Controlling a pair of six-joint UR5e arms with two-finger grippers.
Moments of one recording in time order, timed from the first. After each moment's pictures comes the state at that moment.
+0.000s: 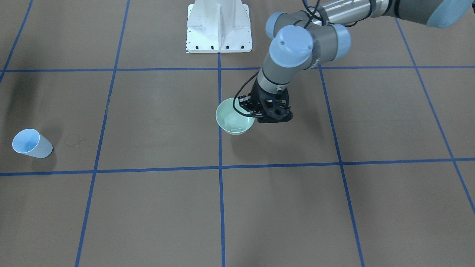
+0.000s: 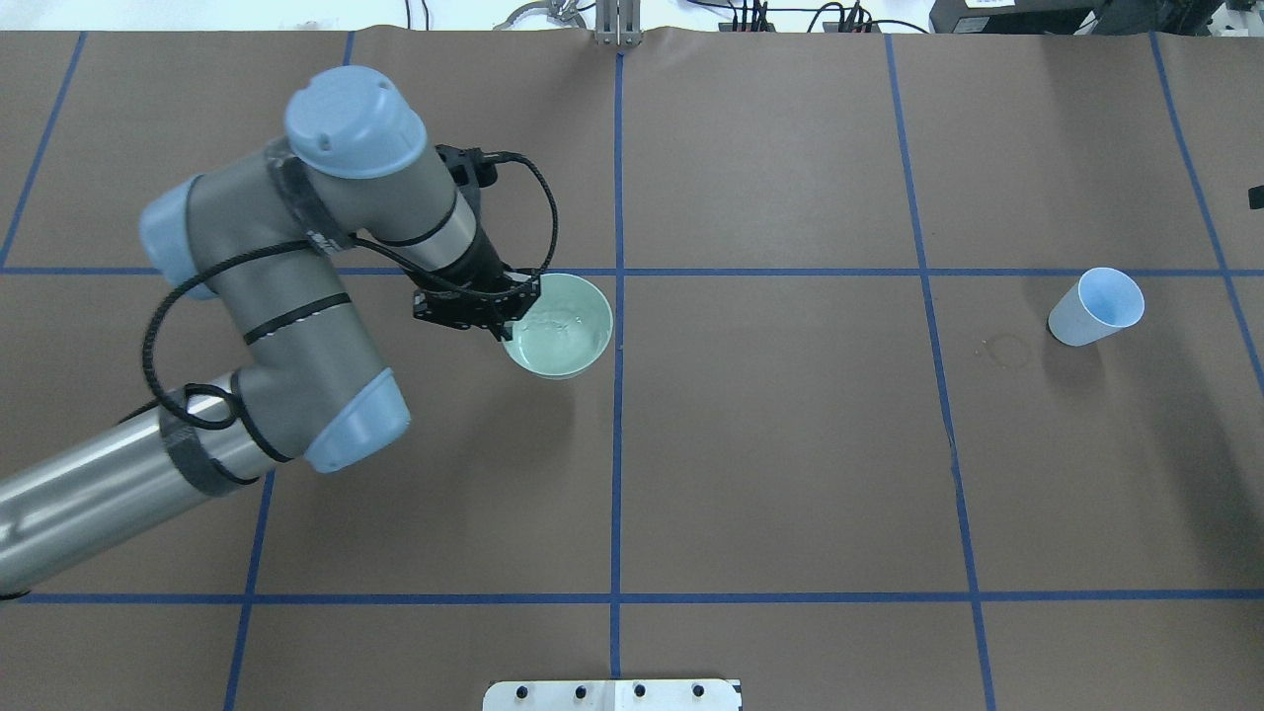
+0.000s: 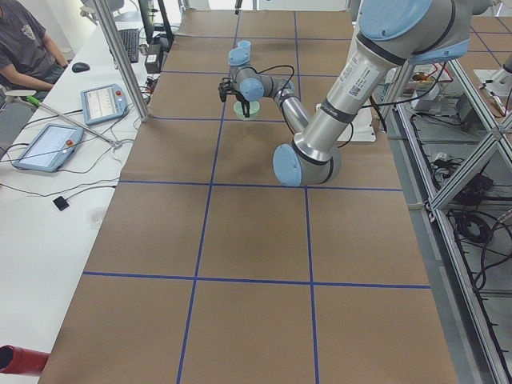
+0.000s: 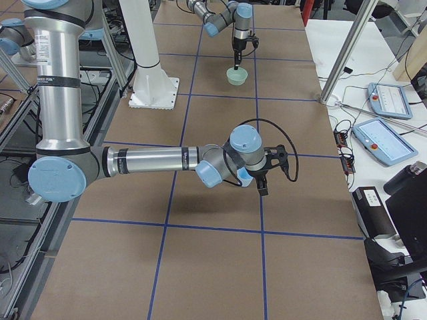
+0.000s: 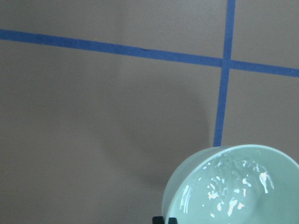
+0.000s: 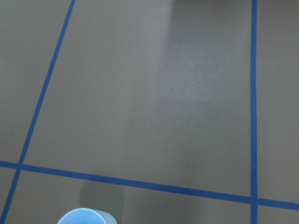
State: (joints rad) left arm -0.71 -2.19 -1.68 -1.65 -2.18 -1.20; right arm 1.42 -1.58 1.64 -0.98 2.33 0.46
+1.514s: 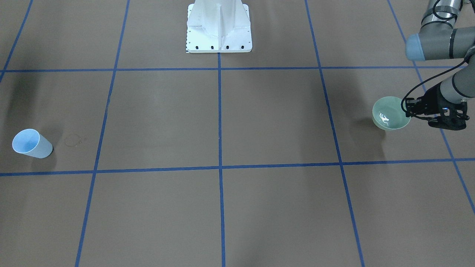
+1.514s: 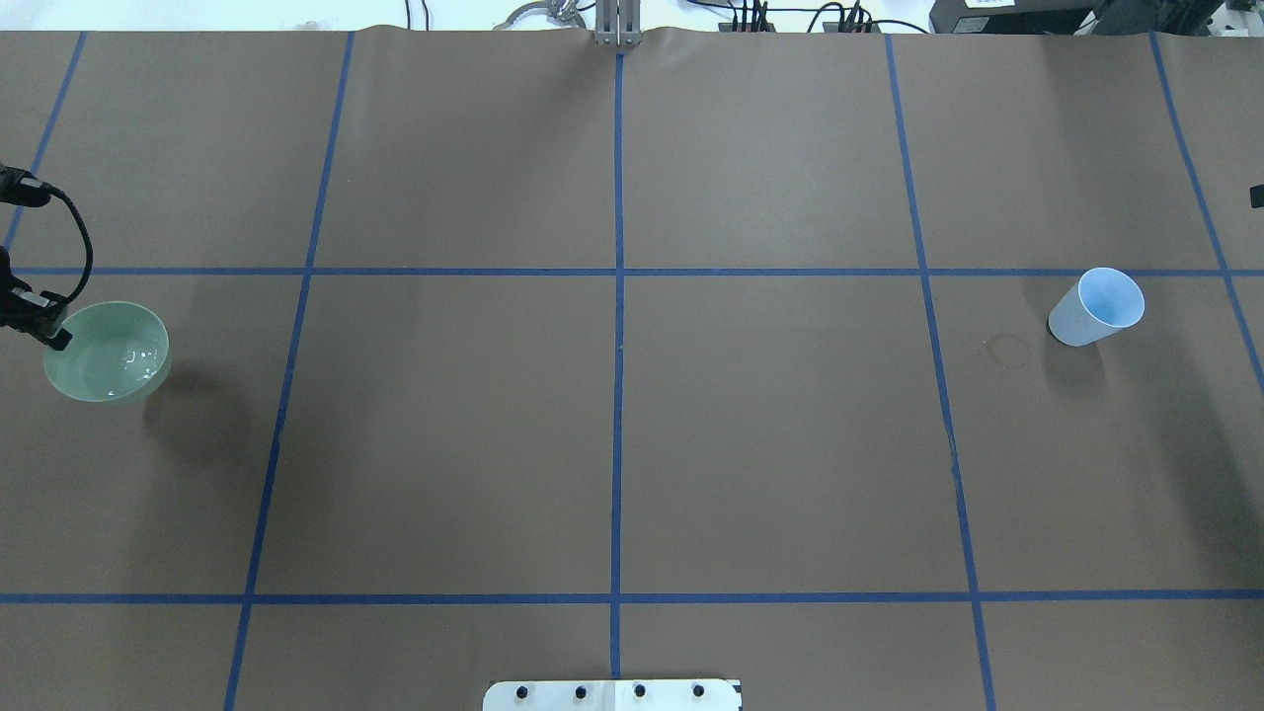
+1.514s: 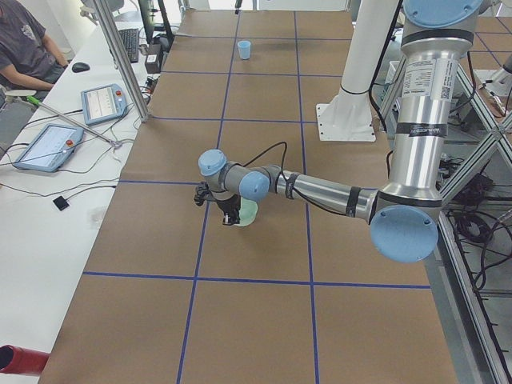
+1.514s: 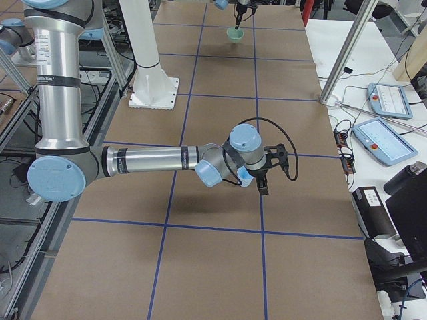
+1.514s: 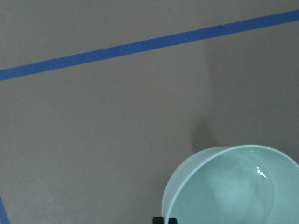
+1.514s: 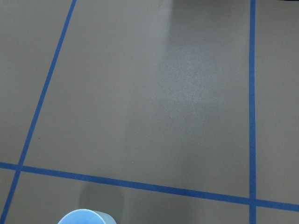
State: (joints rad) left arm -1.11 -1.63 -1.65 -1.66 -2.32 -0.29; right arm 1.42 -1.58 1.64 -0.98 2.32 0.46
